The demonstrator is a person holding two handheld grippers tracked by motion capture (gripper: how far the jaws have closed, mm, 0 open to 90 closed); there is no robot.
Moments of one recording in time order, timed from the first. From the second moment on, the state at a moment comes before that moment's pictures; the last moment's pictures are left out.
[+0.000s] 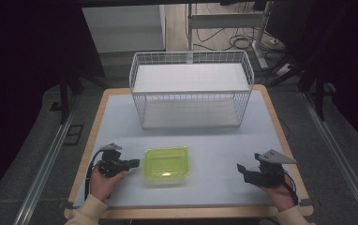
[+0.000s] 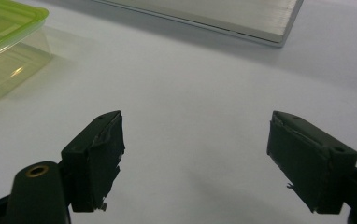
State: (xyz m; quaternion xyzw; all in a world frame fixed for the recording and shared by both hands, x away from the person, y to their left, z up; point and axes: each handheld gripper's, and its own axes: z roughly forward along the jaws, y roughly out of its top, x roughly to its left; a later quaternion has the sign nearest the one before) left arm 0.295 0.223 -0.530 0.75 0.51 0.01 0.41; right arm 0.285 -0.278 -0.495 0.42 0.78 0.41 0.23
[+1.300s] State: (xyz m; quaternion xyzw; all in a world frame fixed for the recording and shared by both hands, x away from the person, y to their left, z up) left arm 0.309 0.152 -0.538 0.79 0.47 -0.04 0.40; right arm 0.285 -0.278 -0.495 0.42 0.78 0.41 0.23
